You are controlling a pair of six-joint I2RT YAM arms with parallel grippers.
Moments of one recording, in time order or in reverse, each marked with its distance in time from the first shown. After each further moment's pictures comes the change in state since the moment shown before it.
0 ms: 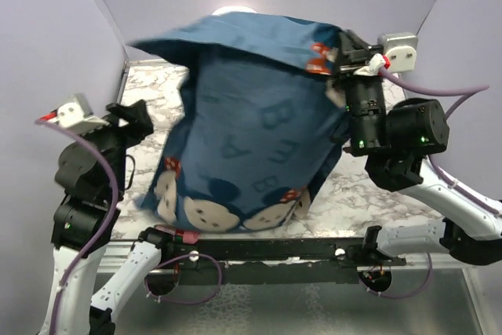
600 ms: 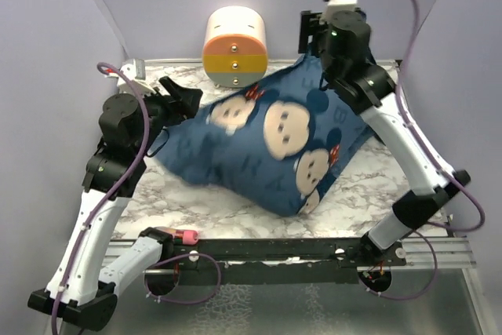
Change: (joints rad) left arm 0.000 0.282 -0.066 0.131 0.490 -0.192; right arm -0.552 0.267 0.222 -0.628 -0.102 0.544
